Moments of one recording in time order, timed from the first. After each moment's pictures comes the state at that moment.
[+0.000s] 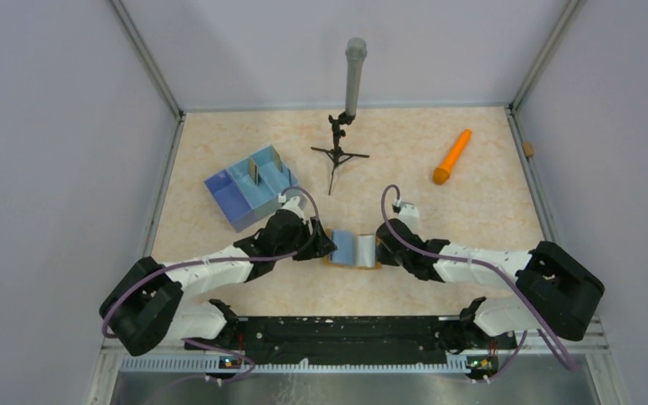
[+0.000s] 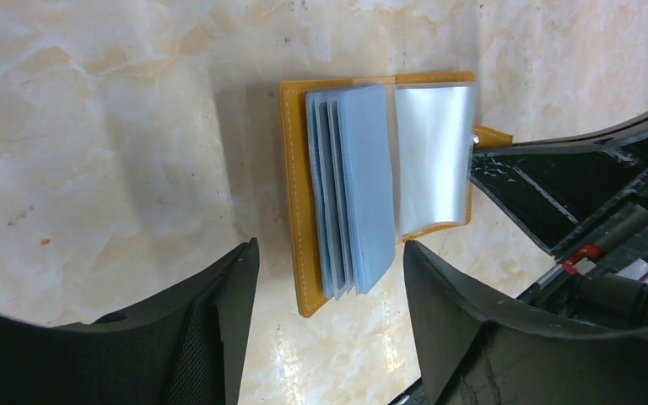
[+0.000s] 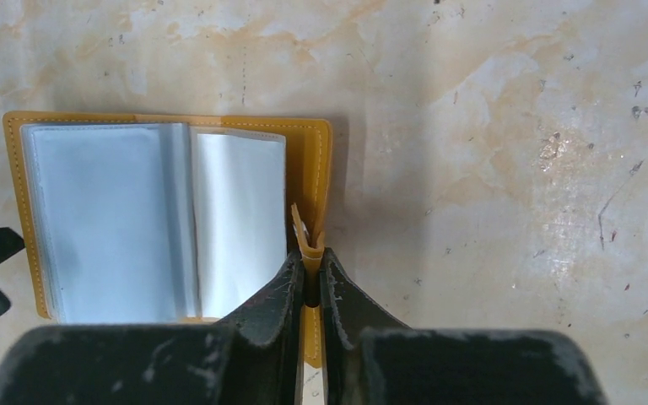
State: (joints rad) left arm -0.73 1.23 0.46 0.14 0.09 -0.83; right arm 0.89 1.32 0.52 -0.06 0.35 0.90
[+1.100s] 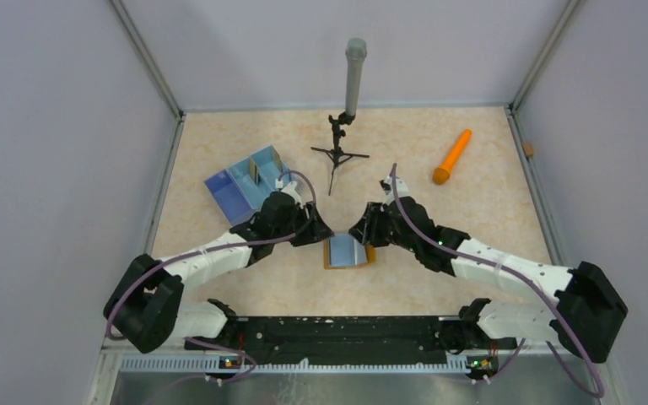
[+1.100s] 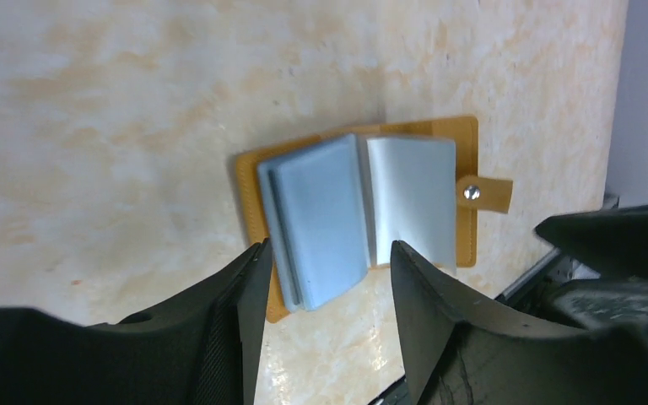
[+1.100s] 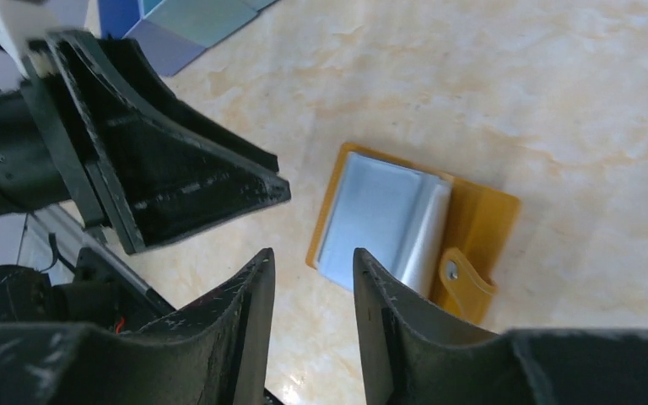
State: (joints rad) left arm -0.65 1.30 0.59 0.07 0.20 -0.79; right arm 0.86 1.10 0.64 -0.05 0.11 0.71
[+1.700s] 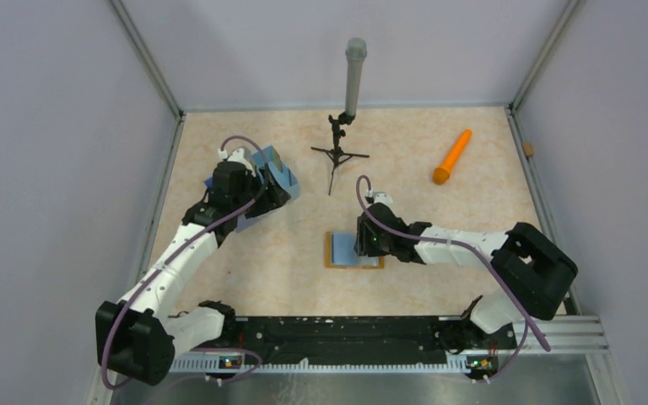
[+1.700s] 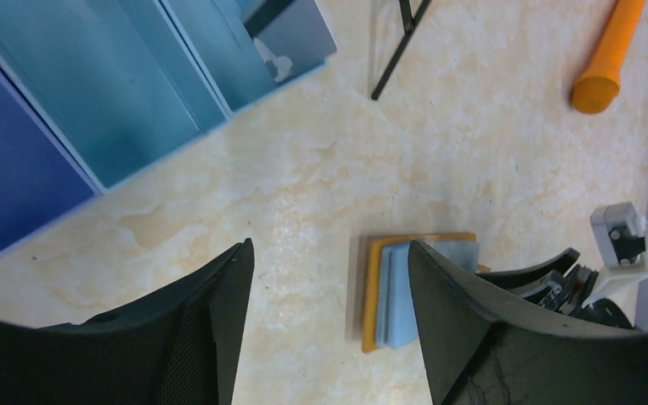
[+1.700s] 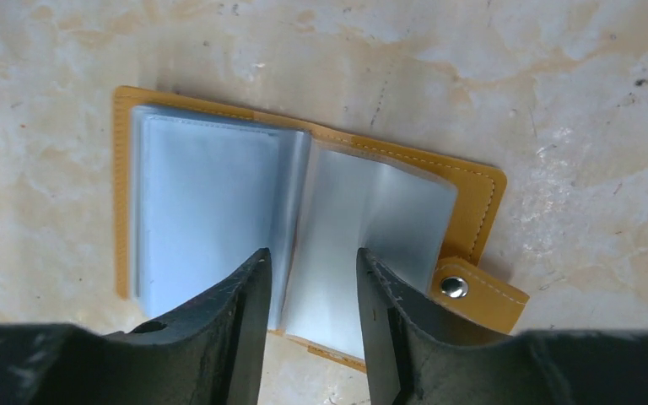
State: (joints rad) left arm -0.31 1.09 0.81 -0.35 0.11 -0.63; right arm 0.87 1.48 0.71 -0.11 0.16 0.71
